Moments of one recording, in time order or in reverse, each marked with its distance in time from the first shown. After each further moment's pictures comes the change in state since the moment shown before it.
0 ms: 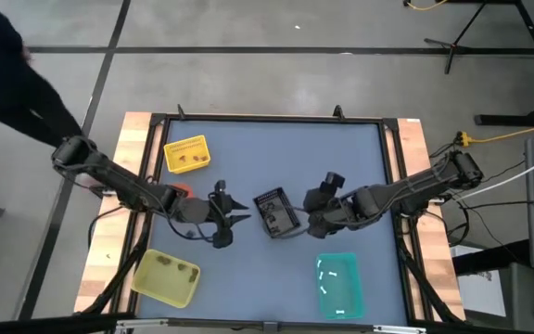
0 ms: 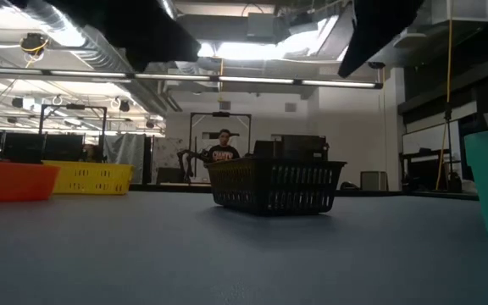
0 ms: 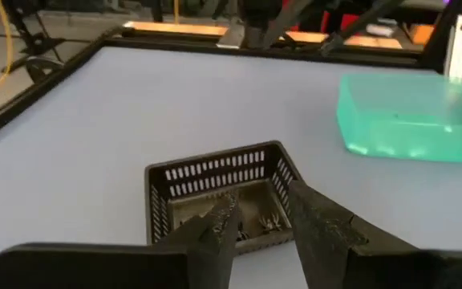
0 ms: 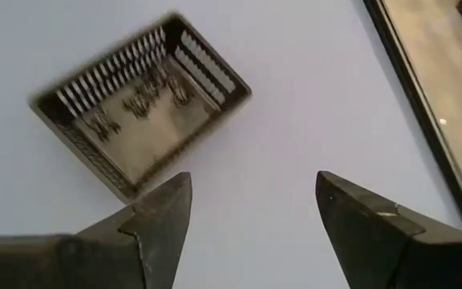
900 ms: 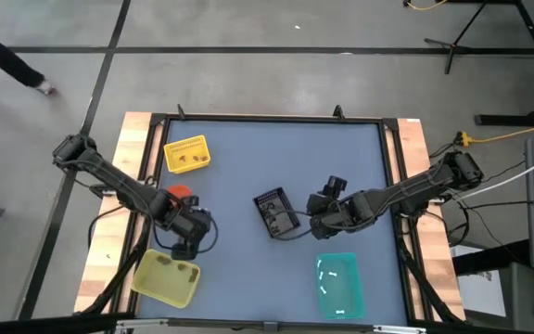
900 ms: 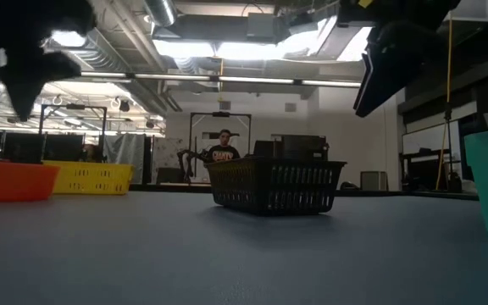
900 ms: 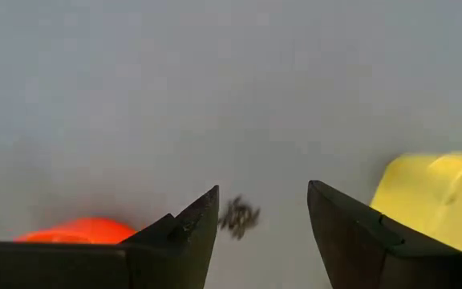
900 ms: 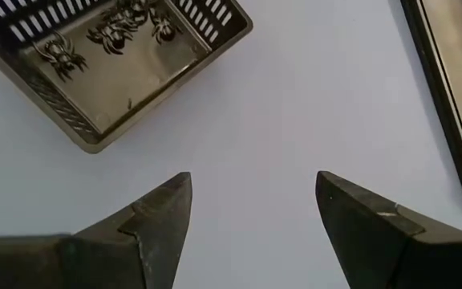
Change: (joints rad) left arm -0.129 0.003 0.242 -1.127 0.408 -0.278; right arm -0.002 0.000 -0.153 0.039 -0.016 0.011
